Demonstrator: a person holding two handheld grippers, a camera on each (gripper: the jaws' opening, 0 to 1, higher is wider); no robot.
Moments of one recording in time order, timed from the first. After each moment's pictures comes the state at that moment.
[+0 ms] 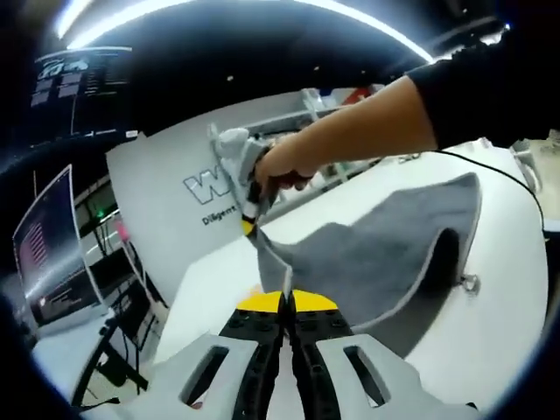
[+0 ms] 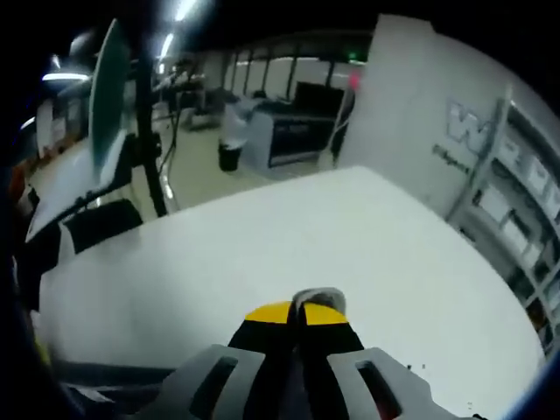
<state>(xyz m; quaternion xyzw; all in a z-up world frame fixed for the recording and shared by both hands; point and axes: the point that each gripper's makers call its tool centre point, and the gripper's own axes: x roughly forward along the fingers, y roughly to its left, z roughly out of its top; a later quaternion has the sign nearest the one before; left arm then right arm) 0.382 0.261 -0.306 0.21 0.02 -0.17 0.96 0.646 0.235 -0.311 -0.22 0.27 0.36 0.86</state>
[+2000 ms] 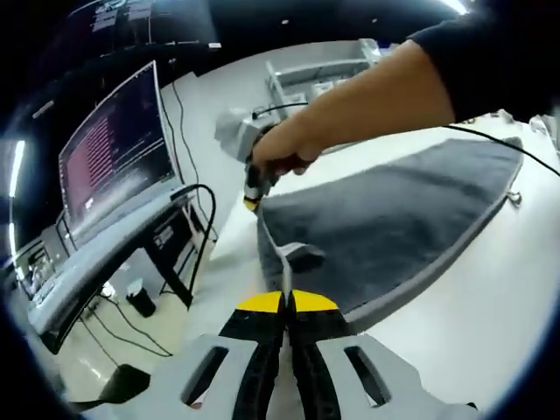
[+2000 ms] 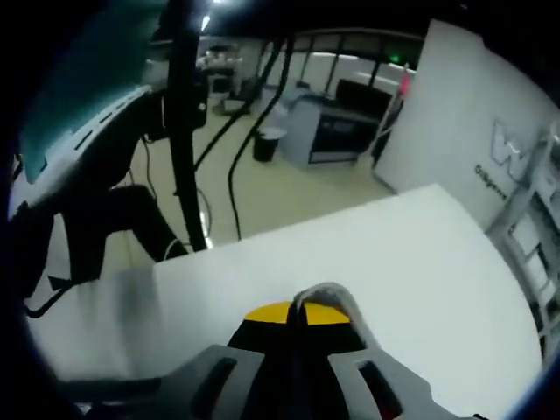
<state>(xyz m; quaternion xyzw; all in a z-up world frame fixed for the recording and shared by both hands) 0.351 0.402 -0.387 0.18 0.15 -0.02 0.97 0.627 0.446 -0.395 -0.26 0.27 0.42 0.83</state>
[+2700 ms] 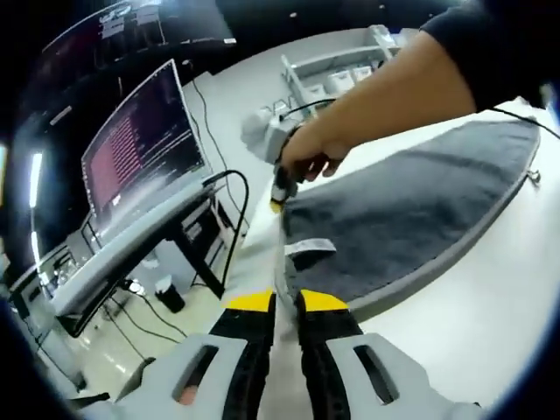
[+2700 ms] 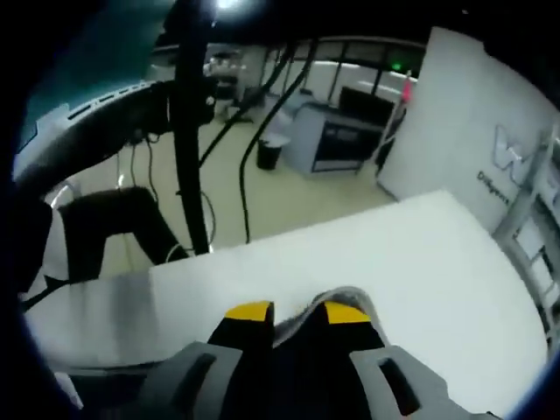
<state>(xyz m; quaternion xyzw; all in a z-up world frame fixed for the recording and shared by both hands) 0.345 0.441 -0.385 0.22 0.15 0.05 0.96 0.627 0.465 -0.404 -0.23 0.25 0.44 0.83</state>
